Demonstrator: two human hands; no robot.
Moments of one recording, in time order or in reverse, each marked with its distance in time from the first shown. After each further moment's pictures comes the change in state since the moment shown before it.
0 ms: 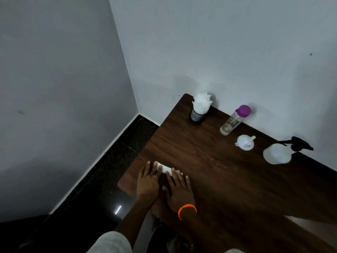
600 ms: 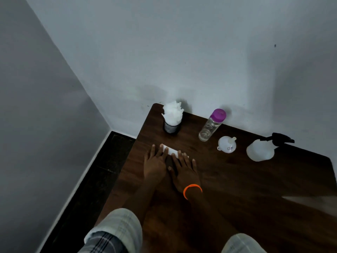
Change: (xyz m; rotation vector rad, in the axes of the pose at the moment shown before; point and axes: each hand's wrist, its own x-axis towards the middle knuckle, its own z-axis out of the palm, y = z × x) left_hand 0.183 0.081 -0.061 0.060 0.094 0.249; right_hand 0.119 0.104 -0.064 0.059 0.205 0.265
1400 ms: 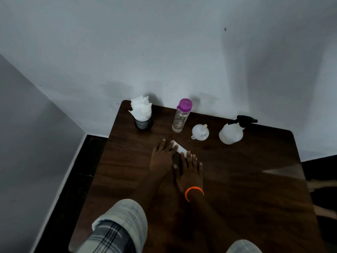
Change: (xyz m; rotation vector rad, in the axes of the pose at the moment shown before) left_hand 0.029 0.105 0.010 0.078 -0.052 0.320; right_hand -0.059 0.073 -0.019 0.102 0.030 0.361
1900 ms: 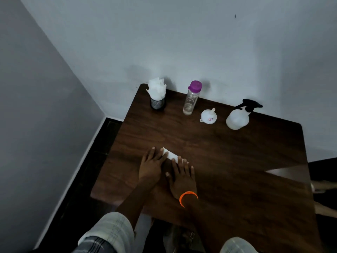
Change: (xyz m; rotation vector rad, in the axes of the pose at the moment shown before) left_hand -0.165 0.000 0.041 -0.053 -0.047 -0.179; right_hand -0.121 -0.008 0.047 -0.068 -0.070 -0.224
